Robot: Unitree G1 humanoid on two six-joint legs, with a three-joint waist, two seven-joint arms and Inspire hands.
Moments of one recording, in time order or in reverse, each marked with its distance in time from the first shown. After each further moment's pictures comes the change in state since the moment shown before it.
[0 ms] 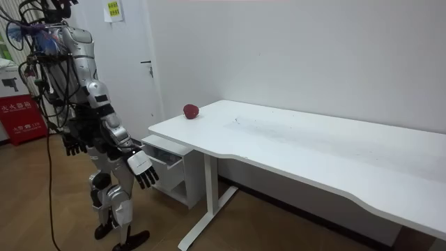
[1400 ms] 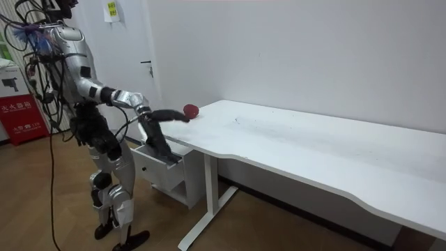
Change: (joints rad) left arm 0.074 0.042 0.170 -0.158 -0.068 -0.014 -0.026; right arm -0.092 -0.102 -0.683 -0.933 0.940 -0.147 -0.699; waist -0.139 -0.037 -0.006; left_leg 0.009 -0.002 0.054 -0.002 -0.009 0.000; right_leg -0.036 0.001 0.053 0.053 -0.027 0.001
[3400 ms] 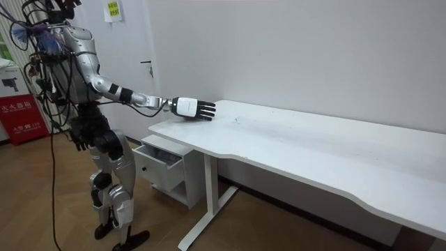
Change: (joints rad) left arm 0.017 0.009 -0.212 -0.040 0.042 0.003 -0.059; right arm 0.009 -0.071 0.587 0.169 -0.871 0.083 0.430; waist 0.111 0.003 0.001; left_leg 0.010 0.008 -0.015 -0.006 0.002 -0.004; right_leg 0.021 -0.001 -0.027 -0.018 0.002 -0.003
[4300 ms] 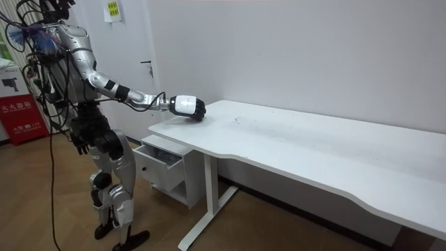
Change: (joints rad) left arm 0.010 0.004 -0.011 0.001 0.005 0.012 0.003; right arm 0.006 -0.015 -0.028 0.137 -0.197 -0.024 -0.002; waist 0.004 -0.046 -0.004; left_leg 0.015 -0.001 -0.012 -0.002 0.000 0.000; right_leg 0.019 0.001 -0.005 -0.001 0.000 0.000
